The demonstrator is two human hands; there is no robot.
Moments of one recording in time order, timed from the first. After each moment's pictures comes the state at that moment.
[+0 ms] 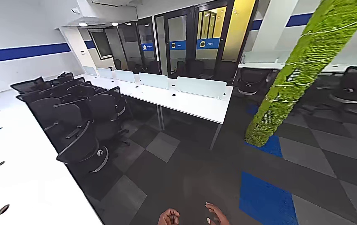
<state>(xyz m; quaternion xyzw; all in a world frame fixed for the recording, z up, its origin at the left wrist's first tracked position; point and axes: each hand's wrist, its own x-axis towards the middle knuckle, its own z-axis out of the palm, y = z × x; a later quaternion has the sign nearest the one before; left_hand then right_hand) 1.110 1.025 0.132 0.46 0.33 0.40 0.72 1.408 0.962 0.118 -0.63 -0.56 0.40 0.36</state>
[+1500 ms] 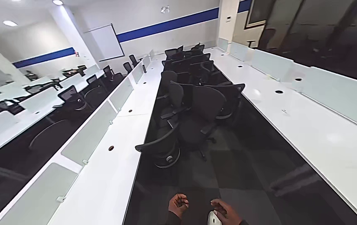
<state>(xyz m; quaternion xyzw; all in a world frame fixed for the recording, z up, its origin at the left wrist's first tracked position) 0.851 1.623 0.127 0.12 0.64 0.64 0.40 1.054 1.833 0.098 -0.21 -0.80 0.56 0.05</state>
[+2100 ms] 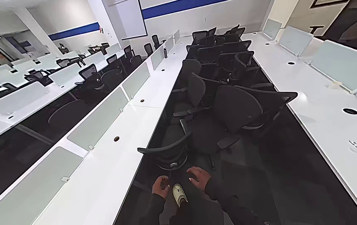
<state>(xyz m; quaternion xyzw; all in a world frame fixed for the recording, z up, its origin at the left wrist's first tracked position) 0.665 1.706 0.129 0.12 0.84 0.49 0.19 0.741 1.983 0.155 0.01 -0.93 0.34 -0.12</state>
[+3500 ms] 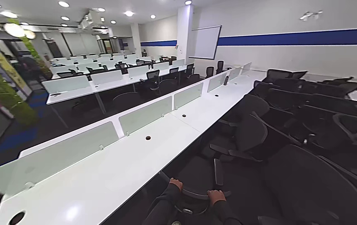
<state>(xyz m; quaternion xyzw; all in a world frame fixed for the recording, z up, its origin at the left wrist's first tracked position) 0.502 1.776 0.101 0.16 0.92 -0.04 0.34 0.548 2.010 0.081 0.03 -0.96 -0.08 -0.28</state>
